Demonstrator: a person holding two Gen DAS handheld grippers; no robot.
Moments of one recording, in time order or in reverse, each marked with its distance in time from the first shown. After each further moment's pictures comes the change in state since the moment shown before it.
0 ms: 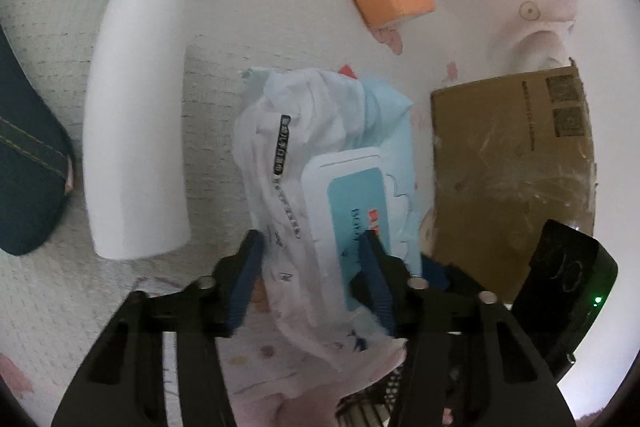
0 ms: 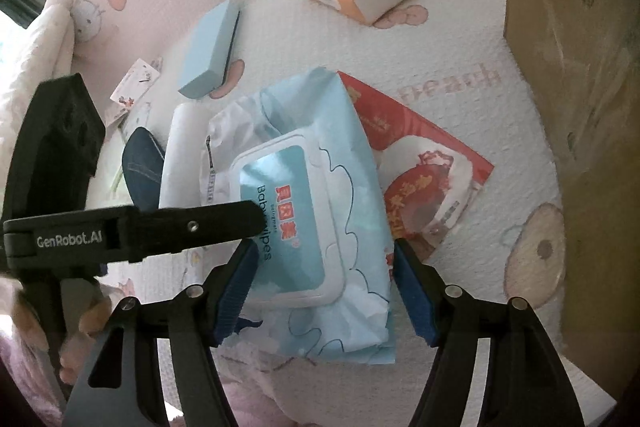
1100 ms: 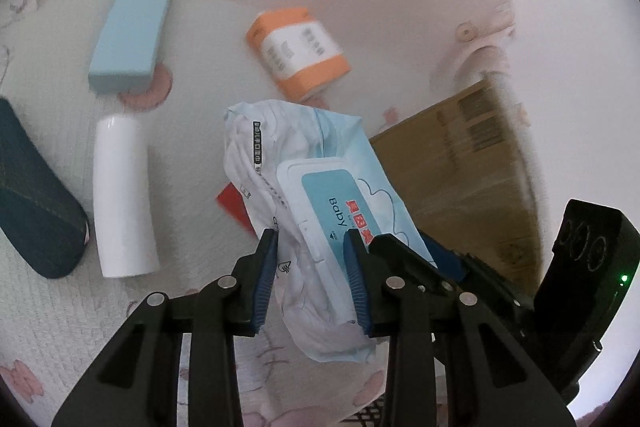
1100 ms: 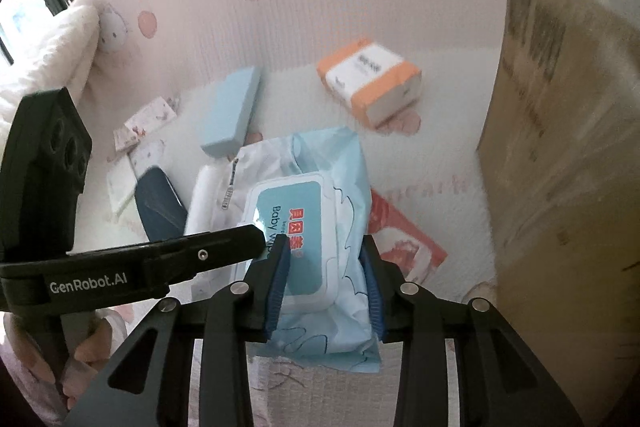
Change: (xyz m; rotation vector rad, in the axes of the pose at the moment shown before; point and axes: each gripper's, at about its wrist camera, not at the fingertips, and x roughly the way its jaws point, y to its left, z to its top) left arm -0.084 -0.034 0.008 0.168 -0.224 -0.060; right arm -0.082 0.033 0.017 -0.142 -0.245 -0.117
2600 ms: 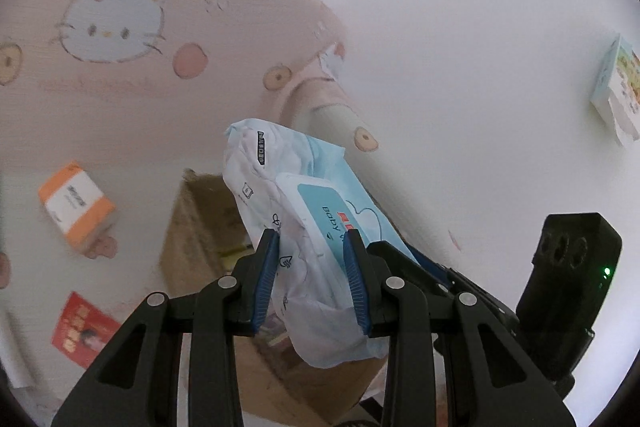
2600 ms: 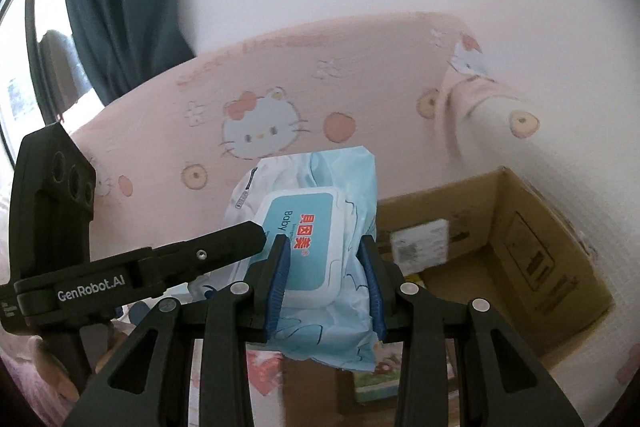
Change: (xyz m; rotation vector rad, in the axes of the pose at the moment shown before) left arm 0.011 -0.223 0.045 0.333 -0.197 -0.255; right arm -0.203 -0.124 0.041 0.122 -0.421 -0.132
